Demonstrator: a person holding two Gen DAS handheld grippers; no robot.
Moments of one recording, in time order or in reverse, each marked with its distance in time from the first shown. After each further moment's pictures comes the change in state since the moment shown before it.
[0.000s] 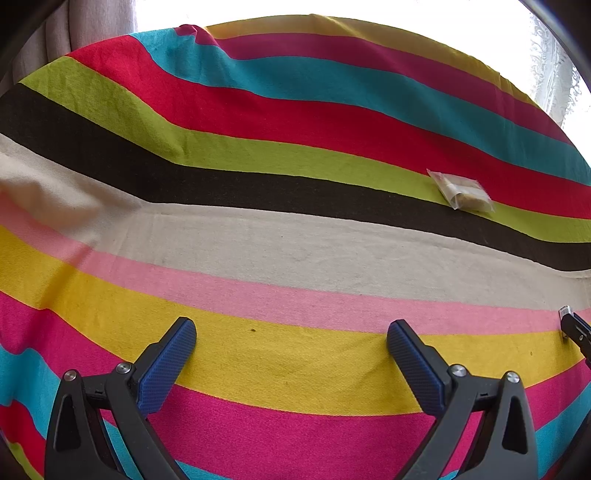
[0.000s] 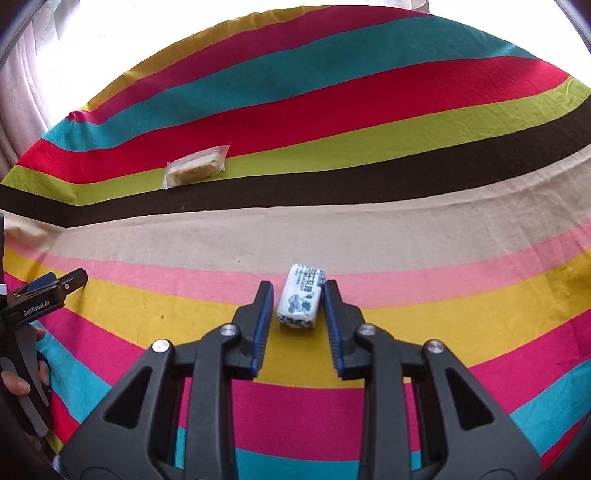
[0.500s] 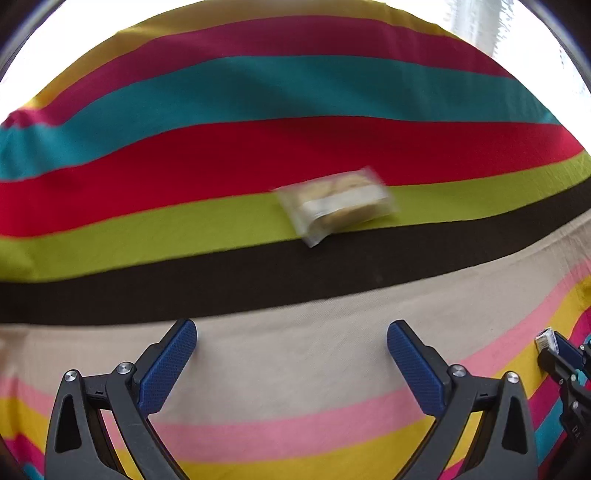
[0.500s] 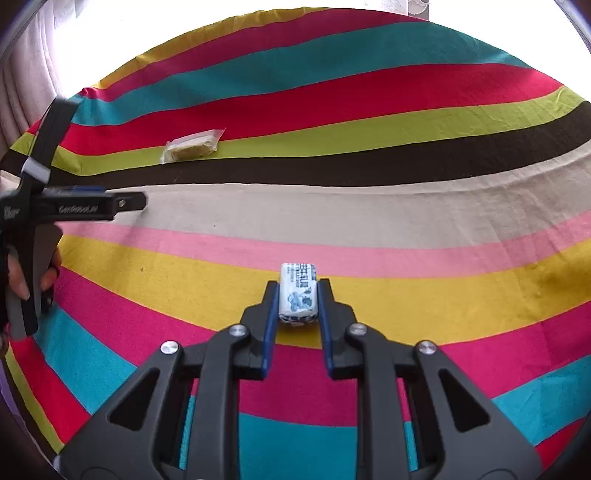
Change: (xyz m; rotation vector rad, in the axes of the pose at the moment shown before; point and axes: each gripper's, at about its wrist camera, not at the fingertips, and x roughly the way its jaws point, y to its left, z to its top) left arm 0.042 -0.129 0.063 0.326 0.095 -0.209; right arm -0.018 -0.016 -0.016 -0.089 0.009 -0.006
